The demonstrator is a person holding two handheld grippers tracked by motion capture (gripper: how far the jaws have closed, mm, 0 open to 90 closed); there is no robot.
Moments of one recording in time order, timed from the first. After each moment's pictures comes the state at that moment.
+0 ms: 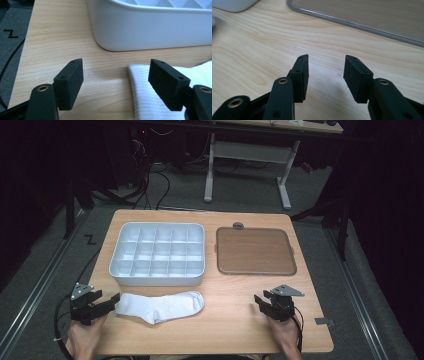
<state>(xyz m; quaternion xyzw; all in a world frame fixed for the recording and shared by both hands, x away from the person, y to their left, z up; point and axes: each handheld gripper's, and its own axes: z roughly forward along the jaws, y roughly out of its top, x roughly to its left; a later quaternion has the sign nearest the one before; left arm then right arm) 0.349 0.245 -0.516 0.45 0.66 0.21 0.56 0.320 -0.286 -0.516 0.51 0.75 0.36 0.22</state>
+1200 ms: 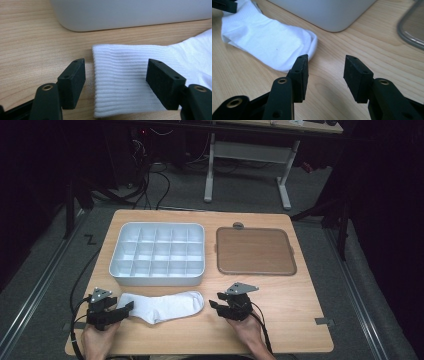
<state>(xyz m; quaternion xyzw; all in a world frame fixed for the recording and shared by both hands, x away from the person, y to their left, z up) 0.339 0.207 -0.530 0.50 0.67 0.18 0.53 0.330 -0.167 -0.506 0.40 0.81 0.41 0.12</state>
